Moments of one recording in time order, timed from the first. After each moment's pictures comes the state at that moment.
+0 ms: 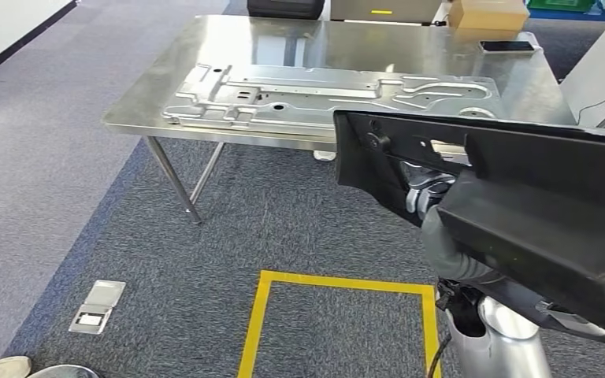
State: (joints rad) left arm -0.10 -0.12 1.30 -0.23 -0.89 -0.09 -0.13; right arm -0.14 0.02 0.15 -1.99 0.02 0.31 -0.53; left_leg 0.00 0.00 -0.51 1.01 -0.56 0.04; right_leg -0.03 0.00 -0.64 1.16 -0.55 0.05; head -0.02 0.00
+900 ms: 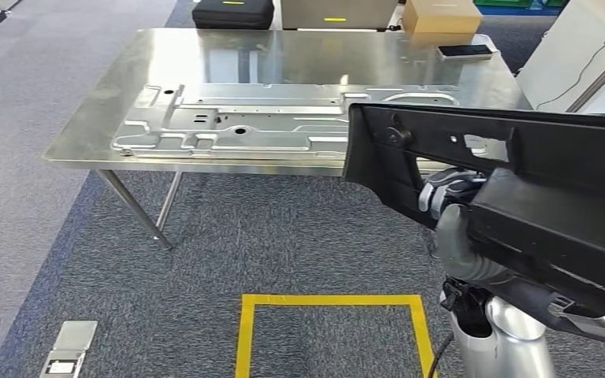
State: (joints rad) left arm -0.10 -0.12 1.30 -0.23 -0.90 -0.09 -0.13; right arm -0.13 0.03 0.12 -2.01 -0.01 0.32 -0.54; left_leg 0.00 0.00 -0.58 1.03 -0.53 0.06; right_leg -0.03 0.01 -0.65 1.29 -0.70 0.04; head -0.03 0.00
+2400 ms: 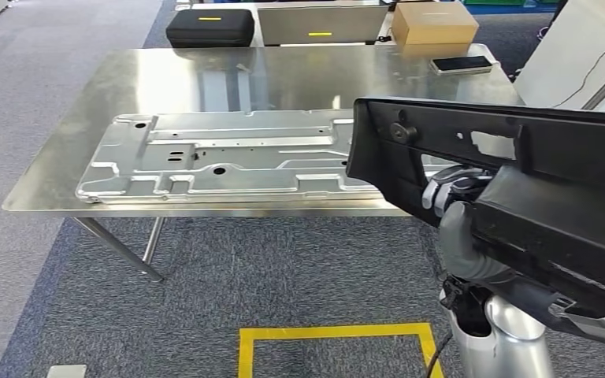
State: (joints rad) left arm -0.10 -0.12 1.30 -0.23 -0.90 -0.09 -0.13; right arm -0.13 0.05 0.11 -2.02 0.01 0.32 -0.54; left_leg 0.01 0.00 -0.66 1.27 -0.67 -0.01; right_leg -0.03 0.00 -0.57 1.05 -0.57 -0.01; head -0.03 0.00
